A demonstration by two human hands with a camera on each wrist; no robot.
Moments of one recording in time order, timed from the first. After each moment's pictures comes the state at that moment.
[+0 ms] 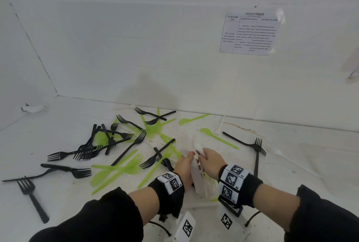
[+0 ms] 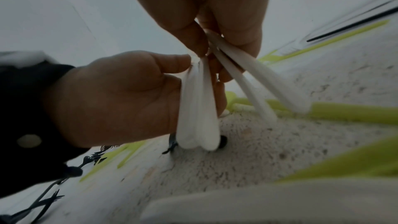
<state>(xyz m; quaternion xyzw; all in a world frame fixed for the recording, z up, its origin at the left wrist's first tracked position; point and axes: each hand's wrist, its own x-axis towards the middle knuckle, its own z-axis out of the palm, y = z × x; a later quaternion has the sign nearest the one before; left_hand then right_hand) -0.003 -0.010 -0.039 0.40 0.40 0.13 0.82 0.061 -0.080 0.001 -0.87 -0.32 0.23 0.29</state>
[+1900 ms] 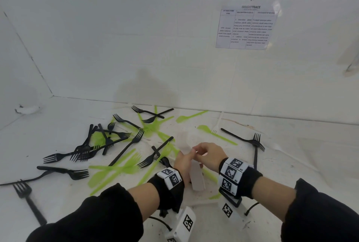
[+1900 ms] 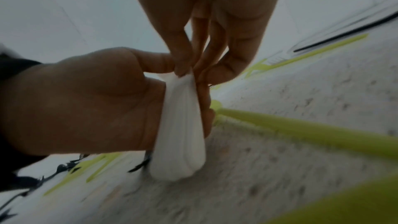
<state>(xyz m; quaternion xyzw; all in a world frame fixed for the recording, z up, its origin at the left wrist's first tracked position) -0.002 -0.011 -0.029 0.42 0.38 0.13 0.81 0.075 -0.085 0.001 -0.83 -0.35 0.25 0.35</state>
